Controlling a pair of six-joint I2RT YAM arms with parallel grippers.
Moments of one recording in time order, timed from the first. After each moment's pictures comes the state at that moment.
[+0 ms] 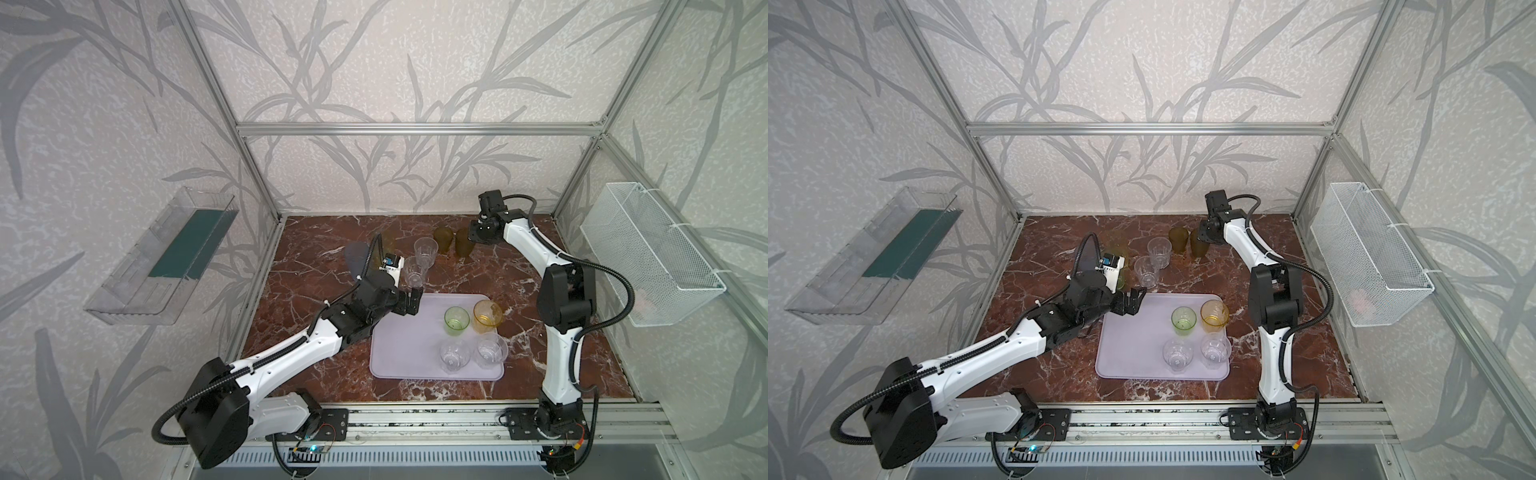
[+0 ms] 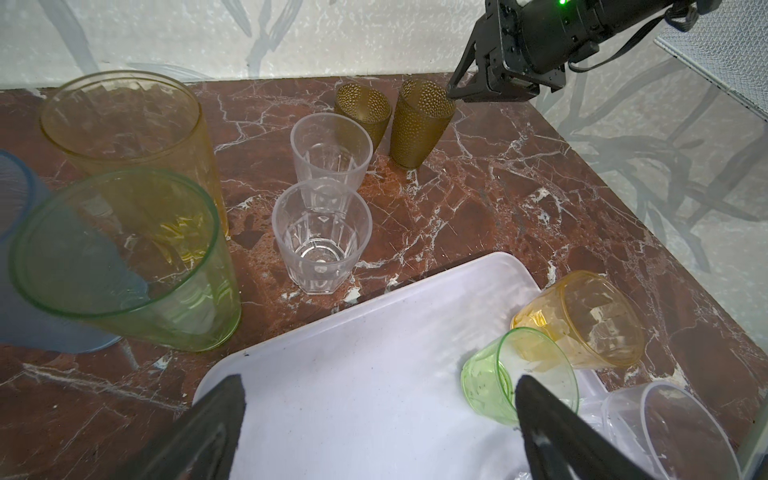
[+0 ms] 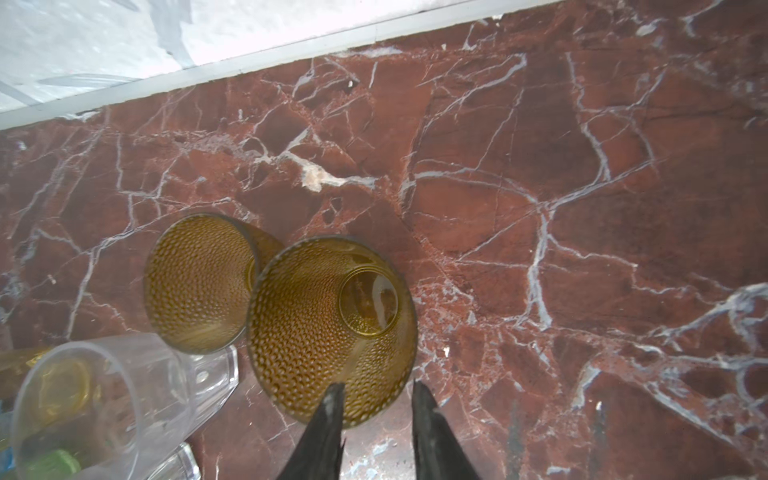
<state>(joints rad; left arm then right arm) -0.74 1.22 0.79 -0.08 -0.13 -0.36 0.22 2.14 1.90 -0.74 0.05 0.36</state>
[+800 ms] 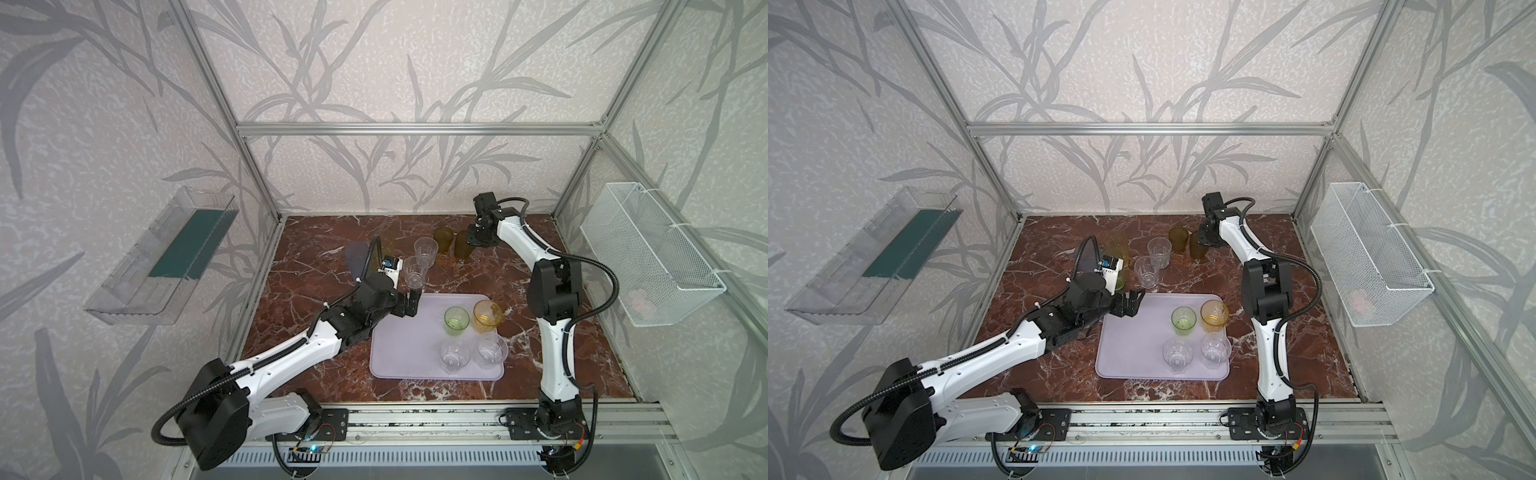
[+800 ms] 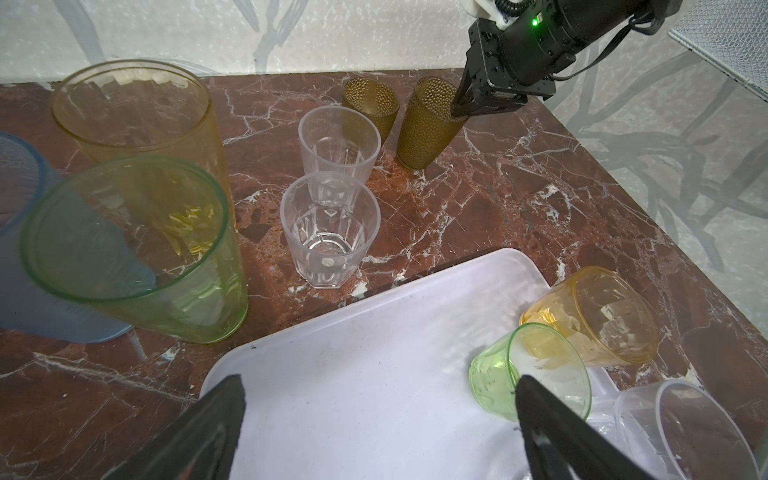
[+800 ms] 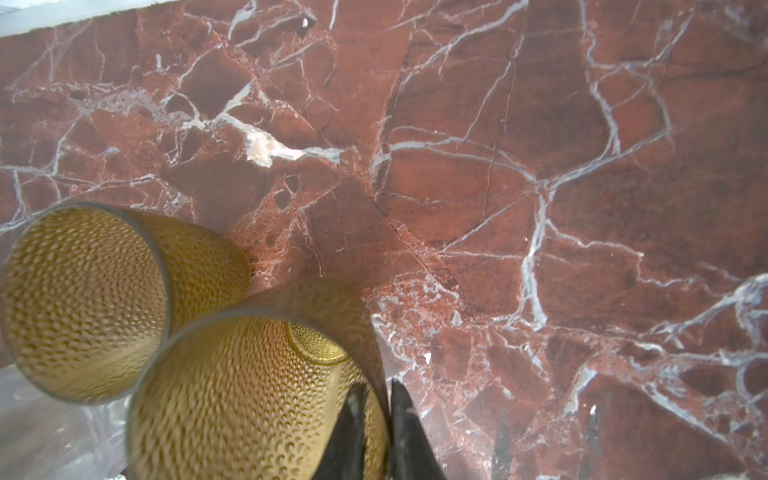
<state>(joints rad) -0.74 1.21 0.77 -0.07 -0.14 -0.36 0.22 2.26 2.02 -0.85 0.08 0.35</state>
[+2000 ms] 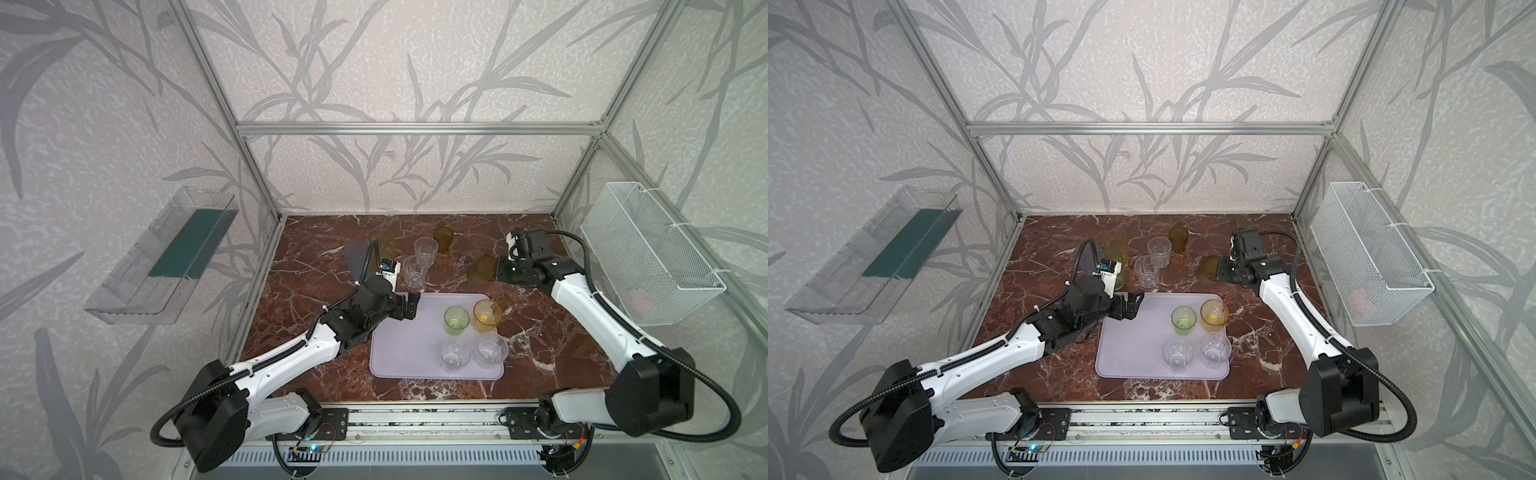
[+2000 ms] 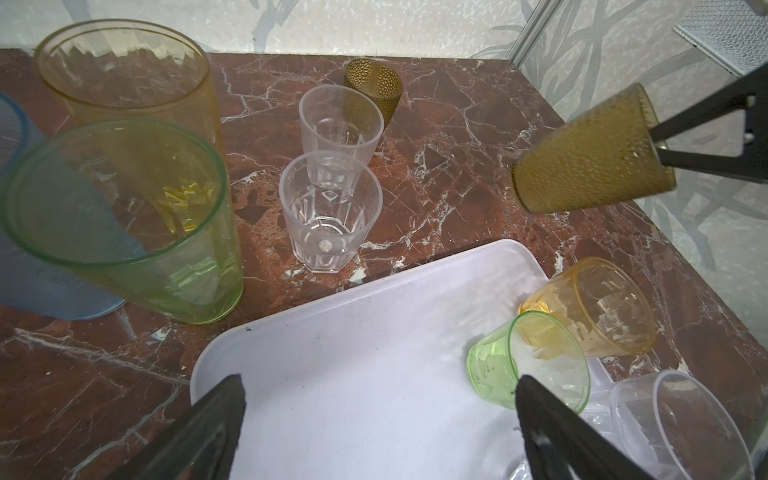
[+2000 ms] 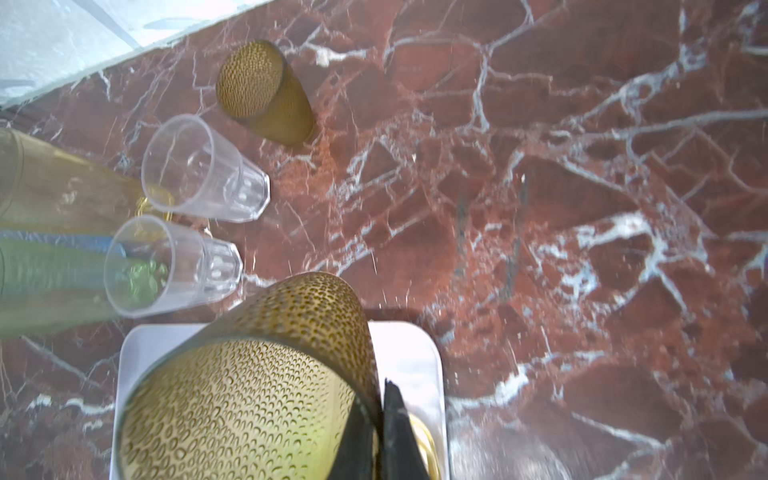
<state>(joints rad) -0.74 1.19 0.72 -0.07 -0.13 -0.41 0.22 1.32 1.08 -0.65 -0.06 0.40</state>
